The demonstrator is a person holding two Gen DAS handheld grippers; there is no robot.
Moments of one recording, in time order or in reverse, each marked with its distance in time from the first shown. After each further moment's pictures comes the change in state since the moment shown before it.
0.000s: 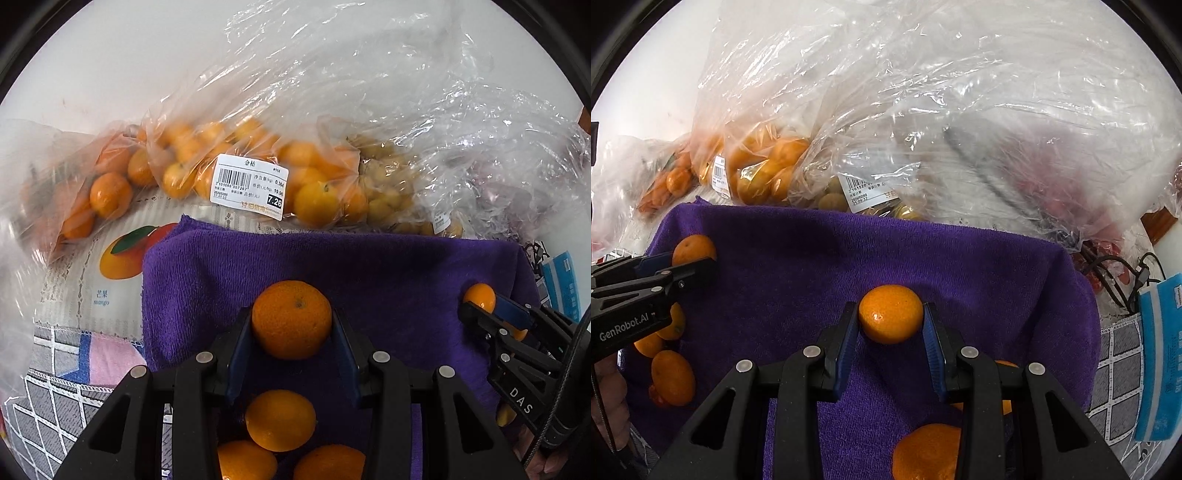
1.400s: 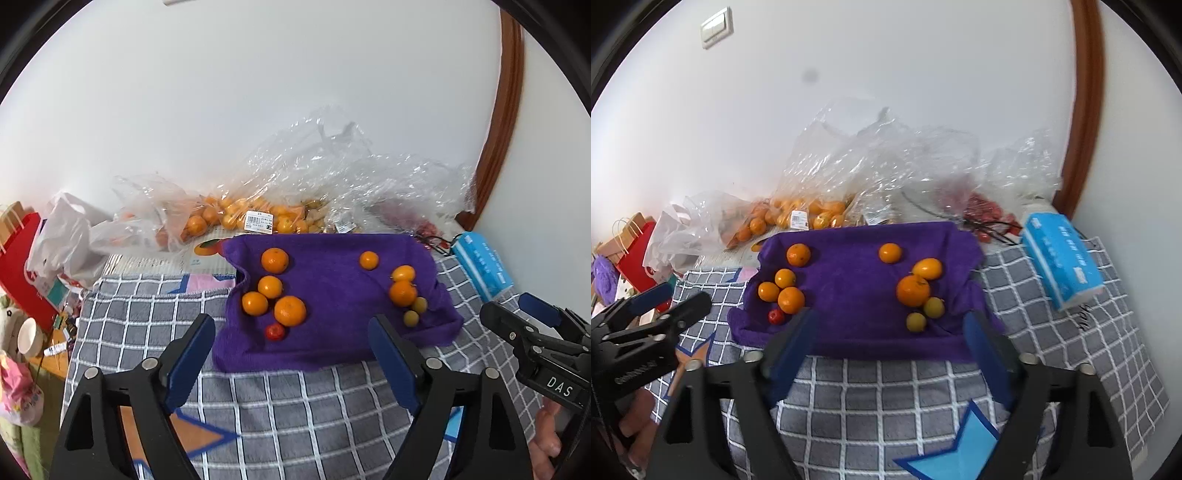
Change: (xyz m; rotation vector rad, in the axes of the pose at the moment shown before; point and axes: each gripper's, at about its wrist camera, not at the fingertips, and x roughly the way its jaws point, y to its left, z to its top) left arm -0.238 -0.028 -0.134 0.052 -0.308 0.025; right arm -0.256 -0.003 -0.129 0.166 -0.261 -0.027
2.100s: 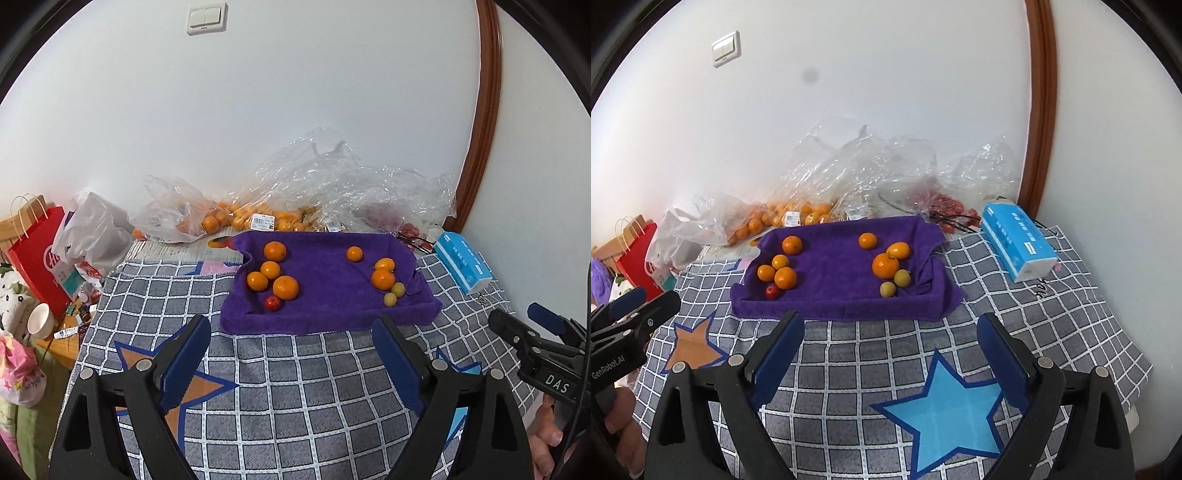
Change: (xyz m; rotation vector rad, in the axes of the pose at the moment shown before) left arm -0.069 -0.012 -0.054 -0.012 -0.088 0.022; right arm -0.064 -0.016 -0.054 0.019 -0.062 -0.046
